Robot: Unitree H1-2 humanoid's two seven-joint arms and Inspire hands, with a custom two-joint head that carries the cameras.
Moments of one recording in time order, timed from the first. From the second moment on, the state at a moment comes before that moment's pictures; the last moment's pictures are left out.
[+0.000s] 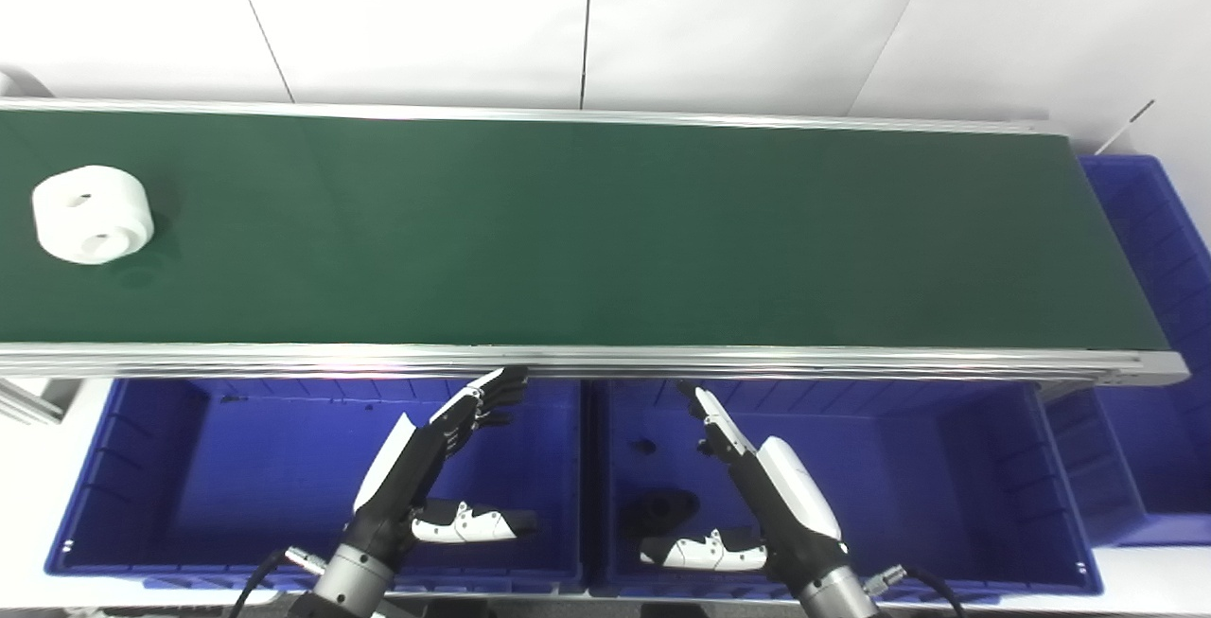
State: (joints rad) left arm 0.26 0.24 -0.43 0.13 0.07 -0.46 -0.03; right arm 0.42 -0.20 0.30 -0.10 -0.51 -0.19 0.00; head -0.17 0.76
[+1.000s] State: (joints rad) left arm 0.27 0.26 -0.43 0.15 0.10 -0.46 -0.01; right arm 0.42 -0.17 0.29 -0.08 -0.52 -0.21 -0.03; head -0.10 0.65
